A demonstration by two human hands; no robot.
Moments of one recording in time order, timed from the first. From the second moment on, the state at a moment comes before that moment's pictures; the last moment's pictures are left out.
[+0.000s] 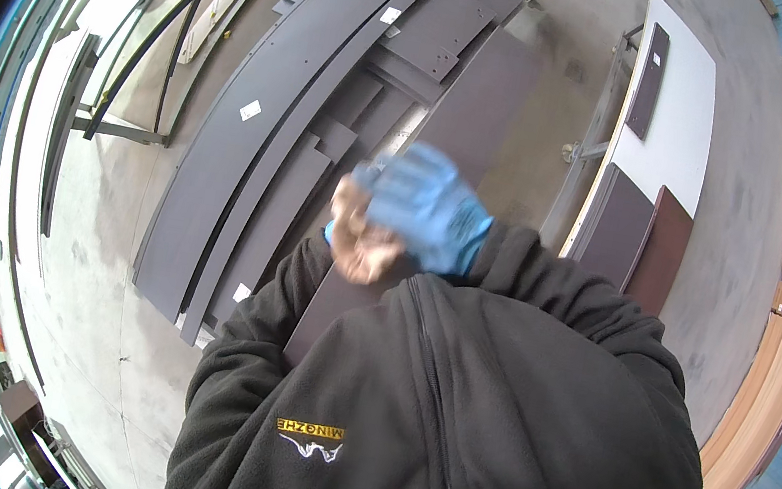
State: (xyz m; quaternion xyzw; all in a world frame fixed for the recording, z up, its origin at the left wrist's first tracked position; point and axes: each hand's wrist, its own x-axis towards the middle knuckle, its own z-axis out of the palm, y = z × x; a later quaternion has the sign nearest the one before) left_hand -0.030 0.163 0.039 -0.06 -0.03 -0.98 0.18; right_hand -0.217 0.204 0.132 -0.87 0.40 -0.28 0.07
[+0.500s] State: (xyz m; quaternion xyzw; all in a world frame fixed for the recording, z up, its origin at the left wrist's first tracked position) left_hand -0.039 0.162 0.045 0.02 -0.12 -0.97 0.19; right_hand -0.485 0.134 0.091 -0.29 0.76 -0.57 0.15
